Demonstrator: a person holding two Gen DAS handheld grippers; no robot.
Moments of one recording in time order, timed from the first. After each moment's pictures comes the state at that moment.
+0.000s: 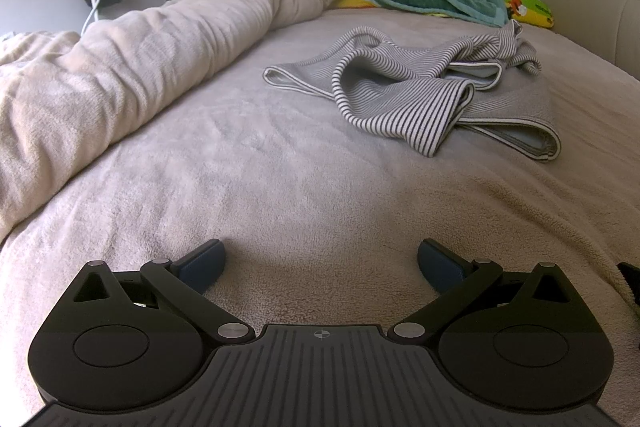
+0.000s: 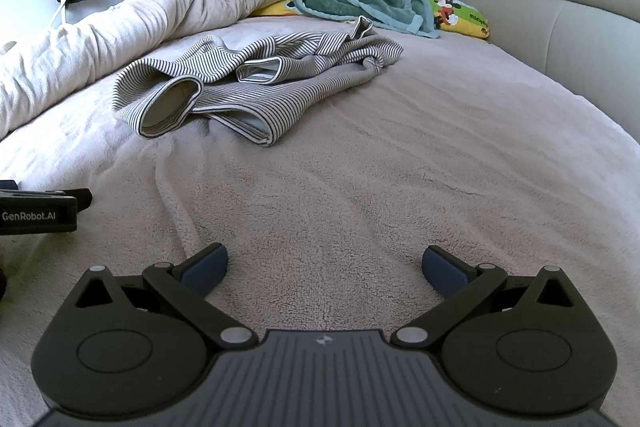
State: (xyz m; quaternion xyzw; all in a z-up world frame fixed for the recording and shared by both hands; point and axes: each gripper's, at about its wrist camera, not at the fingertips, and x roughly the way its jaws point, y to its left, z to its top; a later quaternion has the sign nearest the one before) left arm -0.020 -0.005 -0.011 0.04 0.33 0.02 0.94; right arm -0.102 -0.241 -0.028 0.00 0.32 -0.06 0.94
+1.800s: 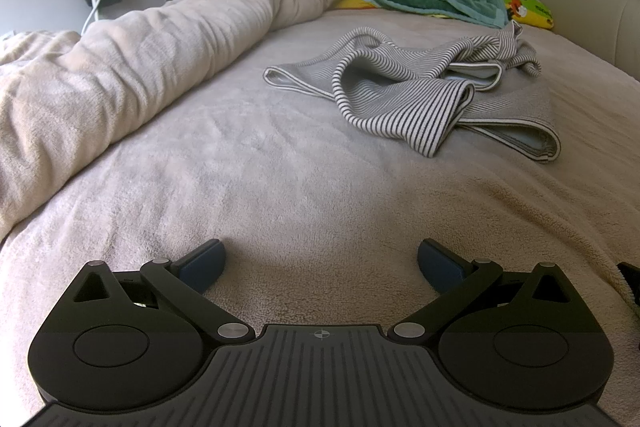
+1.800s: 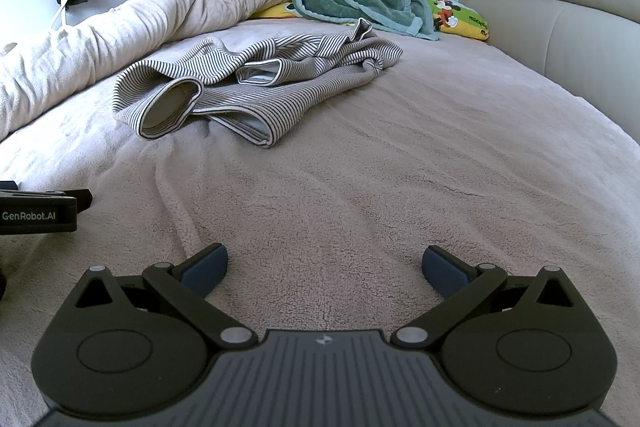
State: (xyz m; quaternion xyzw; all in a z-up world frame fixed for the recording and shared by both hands) left arm -0.020 -0.004 -0.010 0.04 0.33 0.02 0.94; right arm -0.103 -0.242 -0.029 0.00 0.32 -0.06 0.95
